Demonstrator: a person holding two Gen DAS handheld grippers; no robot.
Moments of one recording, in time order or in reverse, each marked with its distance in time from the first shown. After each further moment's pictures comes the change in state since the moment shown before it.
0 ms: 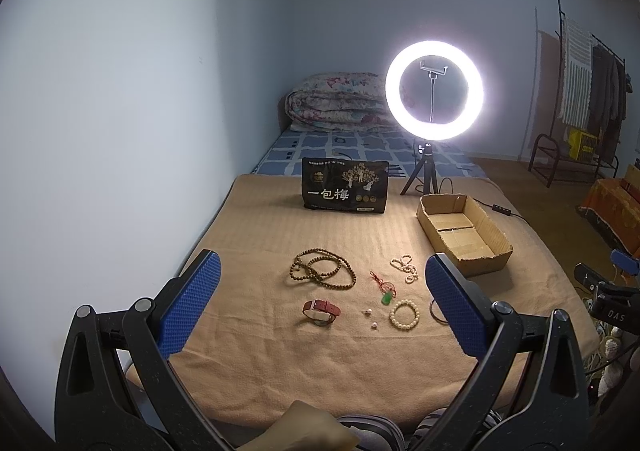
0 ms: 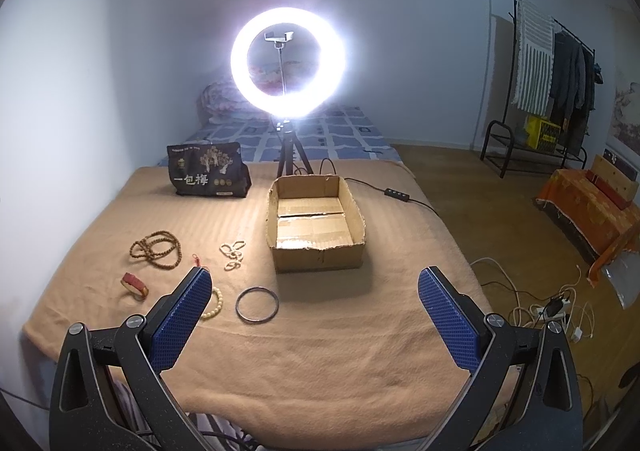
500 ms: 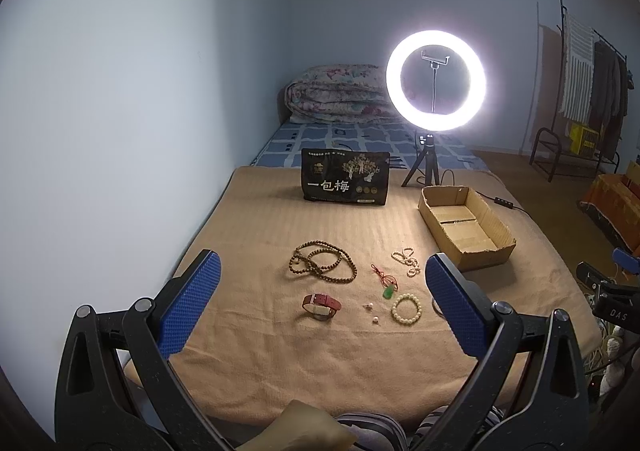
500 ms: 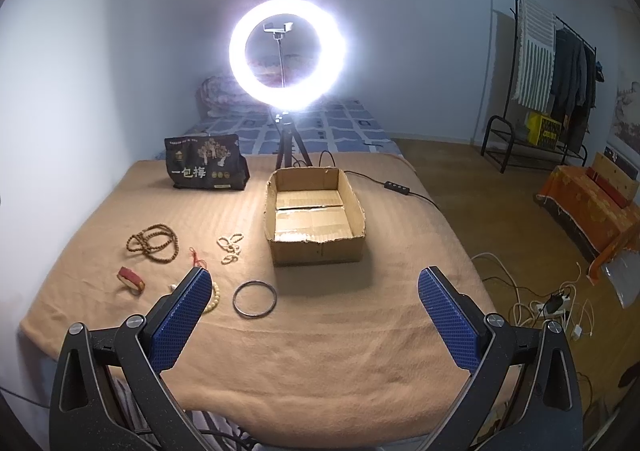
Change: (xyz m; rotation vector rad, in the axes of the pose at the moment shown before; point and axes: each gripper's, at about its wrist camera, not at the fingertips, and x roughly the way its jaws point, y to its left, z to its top) left arm 0.013 0.004 -0.005 0.002 0.027 -0.004; right arm 0.007 0.002 -0.004 -0.004 0.023 -0.004
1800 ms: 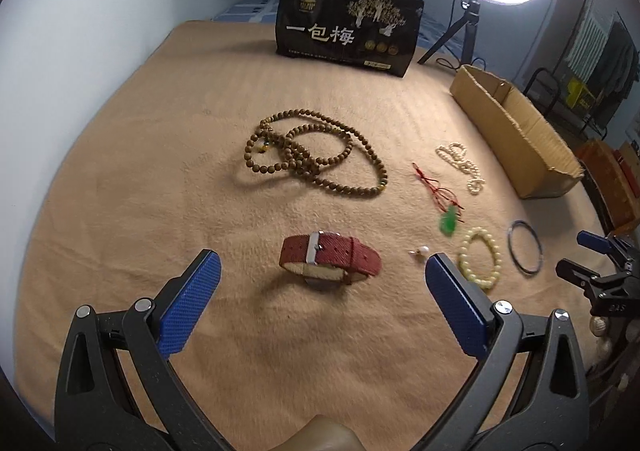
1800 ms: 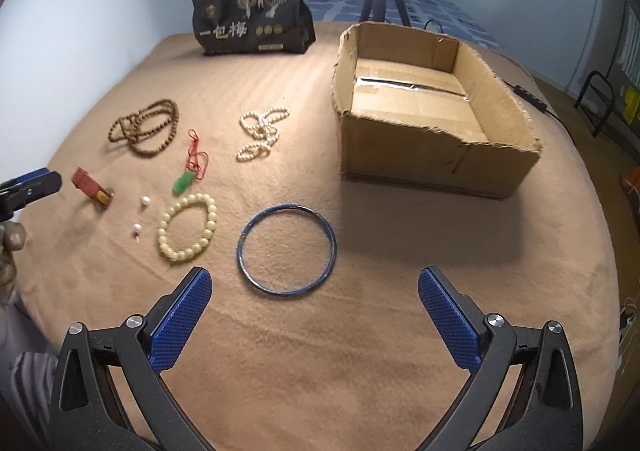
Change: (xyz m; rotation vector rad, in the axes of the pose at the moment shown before) left arm 0.261 0.032 -0.101 -0.055 0.395 -0.155; right arm 0.219 0.052 -0.062 -0.156 0.380 0.241
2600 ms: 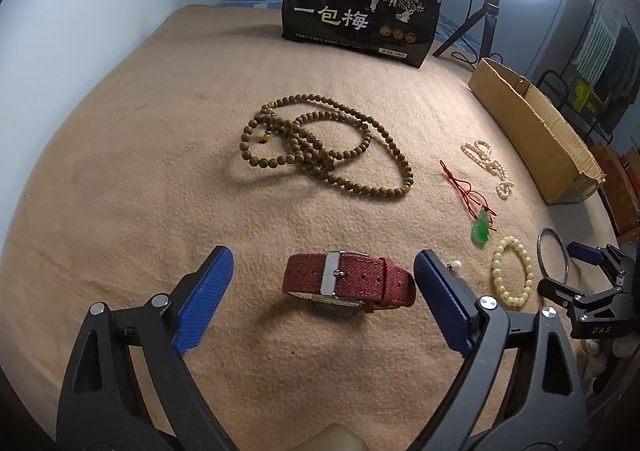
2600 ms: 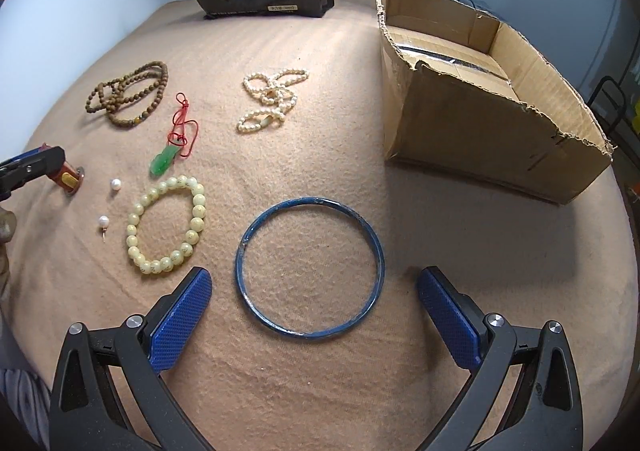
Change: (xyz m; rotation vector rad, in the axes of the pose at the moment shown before) left arm 0.037 0.008 0.000 -0.026 0.016 0.007; right arm 0.056 0.018 0.006 -0.039 0.068 -0.010
